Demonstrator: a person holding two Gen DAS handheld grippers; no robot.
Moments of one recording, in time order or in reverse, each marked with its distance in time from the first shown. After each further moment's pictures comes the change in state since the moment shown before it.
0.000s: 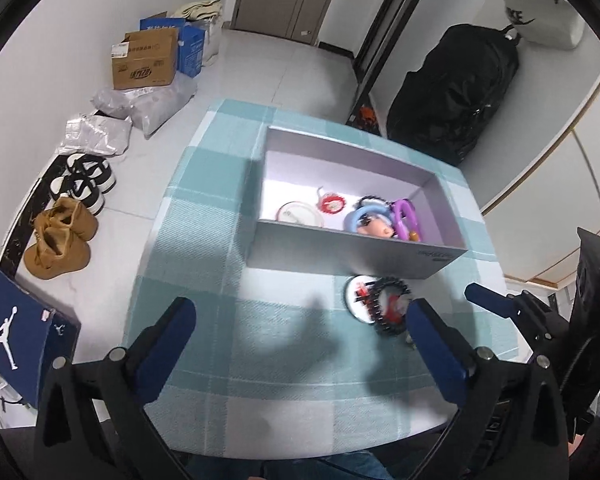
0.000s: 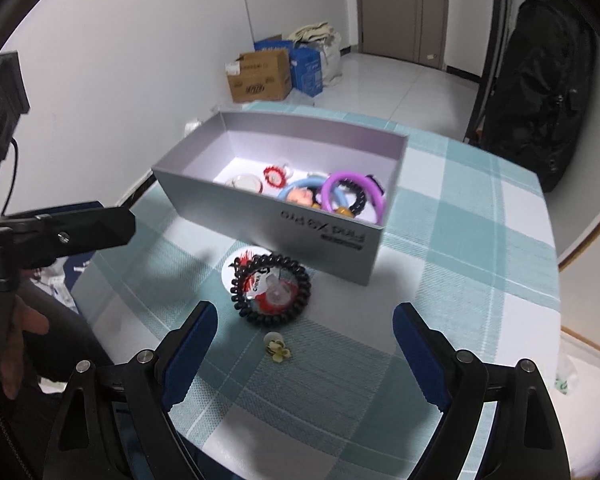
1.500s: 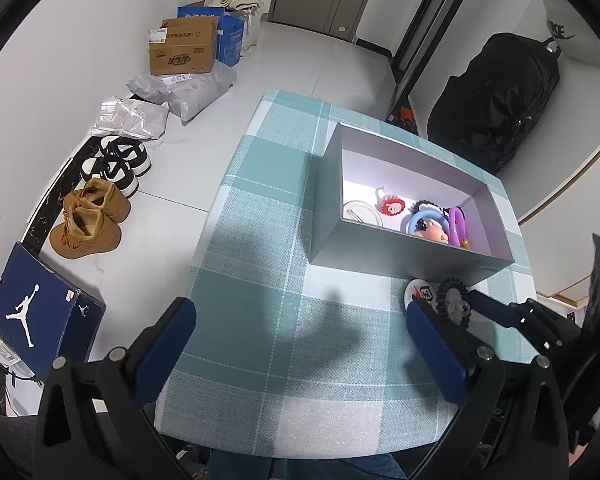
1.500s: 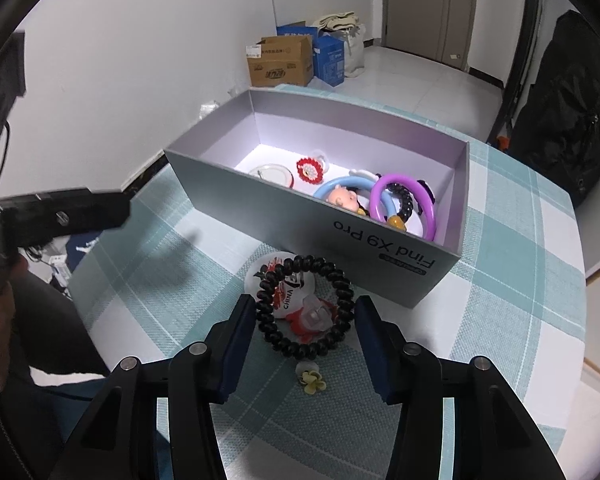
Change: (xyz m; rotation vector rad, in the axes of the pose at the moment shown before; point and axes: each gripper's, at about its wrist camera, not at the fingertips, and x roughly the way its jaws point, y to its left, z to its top) left arm 0.002 0.023 0.000 -0.069 0.023 0.095; right arm 0.027 0.026 0.012 -0.066 0.026 0.030
